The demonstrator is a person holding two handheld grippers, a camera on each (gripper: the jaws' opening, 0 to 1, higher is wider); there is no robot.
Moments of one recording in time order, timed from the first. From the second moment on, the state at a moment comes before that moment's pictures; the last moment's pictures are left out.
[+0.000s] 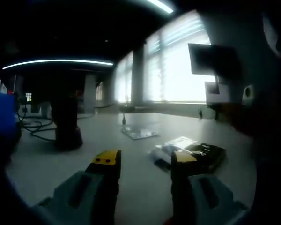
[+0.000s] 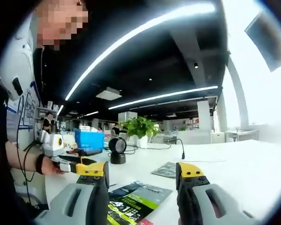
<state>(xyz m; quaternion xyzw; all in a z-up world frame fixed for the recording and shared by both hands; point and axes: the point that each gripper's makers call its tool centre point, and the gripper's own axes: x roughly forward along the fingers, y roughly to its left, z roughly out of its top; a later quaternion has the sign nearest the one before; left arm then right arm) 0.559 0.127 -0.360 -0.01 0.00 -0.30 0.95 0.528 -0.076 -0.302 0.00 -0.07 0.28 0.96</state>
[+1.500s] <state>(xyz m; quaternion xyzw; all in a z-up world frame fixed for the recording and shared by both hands) 0.559 0.127 -0.359 -0.01 0.00 -0.30 0.95 0.513 0.019 -0.357 -0.19 -0.03 0.30 0.94</state>
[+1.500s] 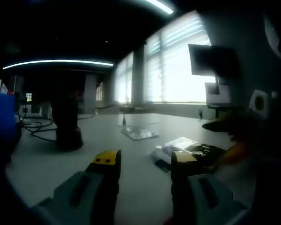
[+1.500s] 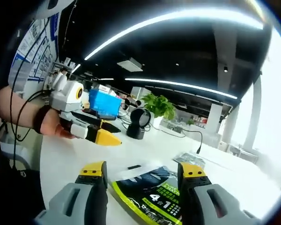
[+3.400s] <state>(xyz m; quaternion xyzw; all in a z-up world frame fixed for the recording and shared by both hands) 0.557 0.126 -0.356 -0.01 -0.01 -0.31 0.95 0.515 0.033 -0.413 -0.13 0.11 0.28 0.94</state>
